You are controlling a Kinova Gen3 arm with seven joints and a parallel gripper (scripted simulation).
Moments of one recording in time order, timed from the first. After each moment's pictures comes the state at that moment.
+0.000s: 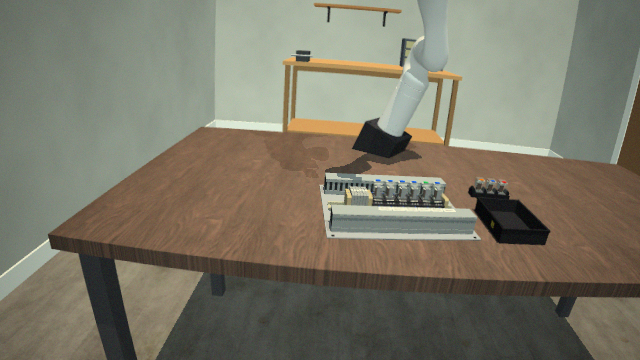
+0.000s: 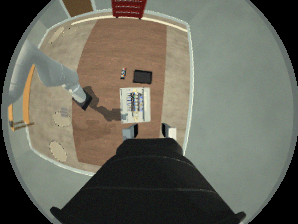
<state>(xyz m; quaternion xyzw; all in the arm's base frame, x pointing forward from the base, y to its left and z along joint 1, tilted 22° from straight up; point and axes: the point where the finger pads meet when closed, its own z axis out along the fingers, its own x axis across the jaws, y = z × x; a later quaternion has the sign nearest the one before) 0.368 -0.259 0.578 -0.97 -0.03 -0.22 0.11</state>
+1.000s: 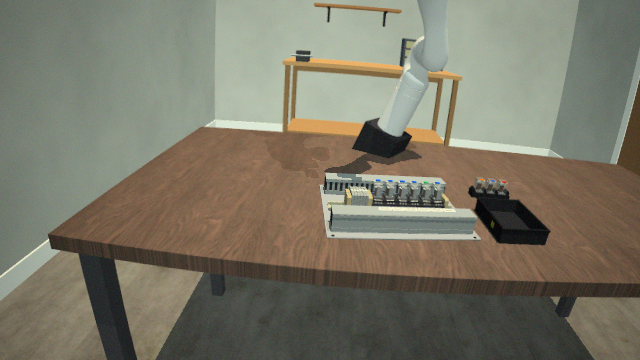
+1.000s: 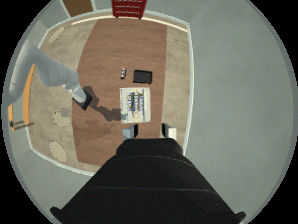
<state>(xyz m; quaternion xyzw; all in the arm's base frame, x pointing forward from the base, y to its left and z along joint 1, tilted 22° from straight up) 0.368 -0.259 0.578 -0.97 -0.03 -0.22 0.11</state>
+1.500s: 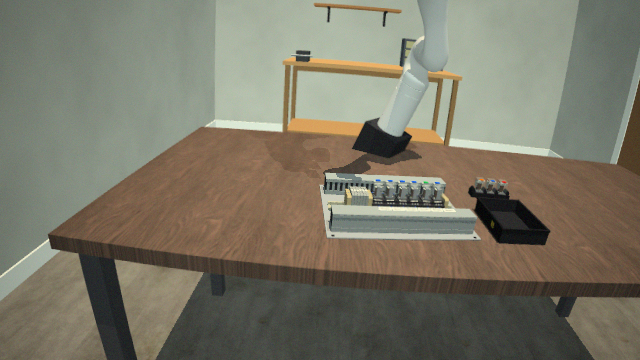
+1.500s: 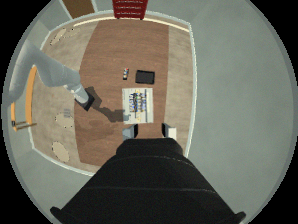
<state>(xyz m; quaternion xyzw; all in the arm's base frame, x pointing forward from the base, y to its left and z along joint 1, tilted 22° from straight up) 0.369 -0.257 0.567 -0.97 -0.03 -0.20 0.11</state>
